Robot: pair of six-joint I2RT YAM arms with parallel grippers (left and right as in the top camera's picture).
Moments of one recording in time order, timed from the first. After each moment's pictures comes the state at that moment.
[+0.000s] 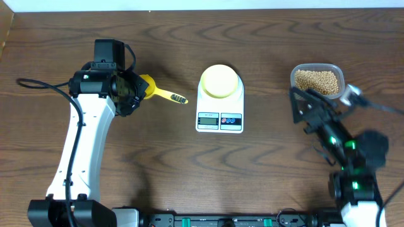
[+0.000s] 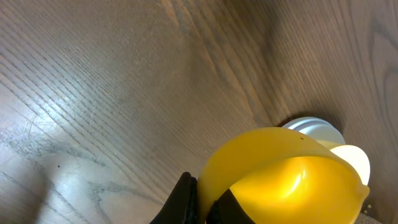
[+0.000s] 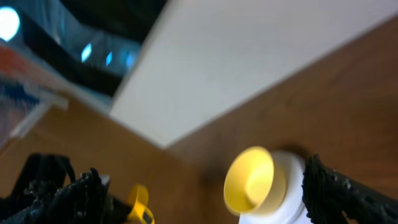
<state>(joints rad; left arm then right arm) -0.02 1.51 1.35 -1.05 0.07 -0.91 0.01 0.78 0.44 0.30 -0.53 0.88</state>
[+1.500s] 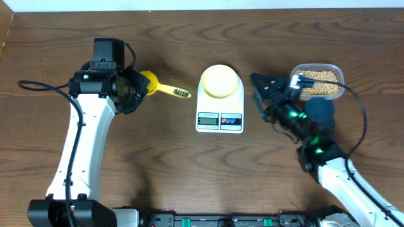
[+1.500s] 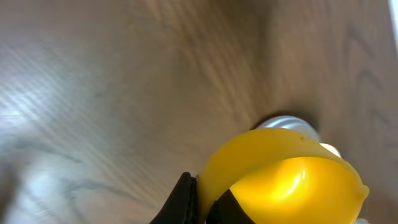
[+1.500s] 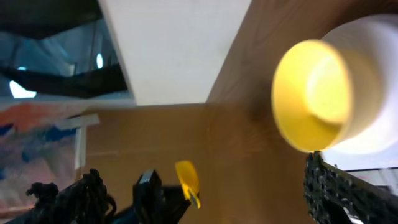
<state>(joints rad) -0.02 1.51 1.35 -1.01 0.14 -0.97 0.32 1.22 0.51 0.56 -0.40 1.44</state>
